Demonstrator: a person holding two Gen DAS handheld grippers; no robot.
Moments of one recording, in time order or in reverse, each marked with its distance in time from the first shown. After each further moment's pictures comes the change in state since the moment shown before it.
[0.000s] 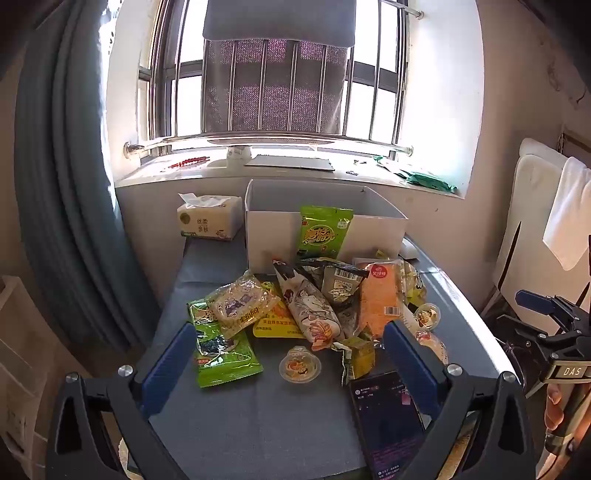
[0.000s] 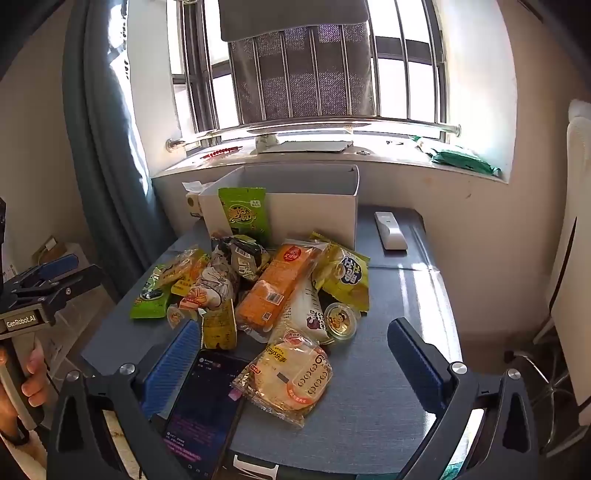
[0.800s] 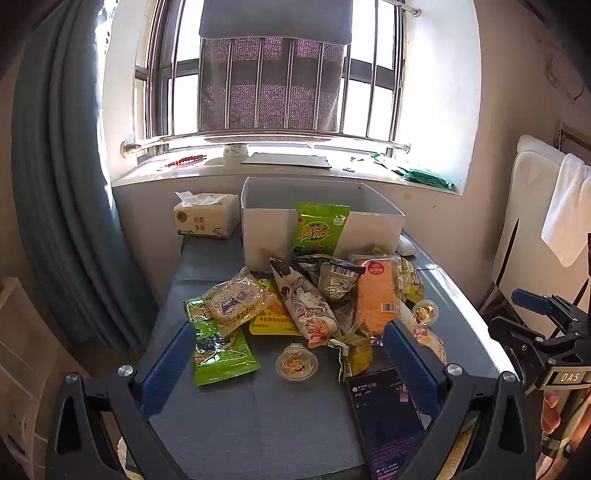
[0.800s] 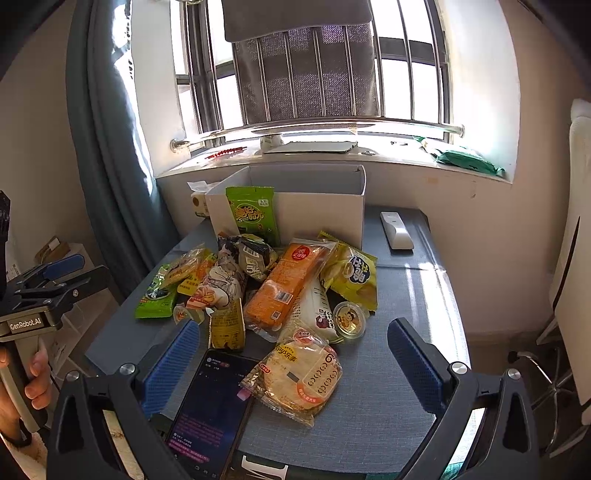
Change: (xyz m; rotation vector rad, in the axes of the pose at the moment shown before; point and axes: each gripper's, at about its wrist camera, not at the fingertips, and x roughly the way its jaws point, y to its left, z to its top) left arm 0.000 -0.001 -0.002 0.008 0.007 -0.009; right arm 0.001 0.008 -0.001 -0.003 -0.003 0.008
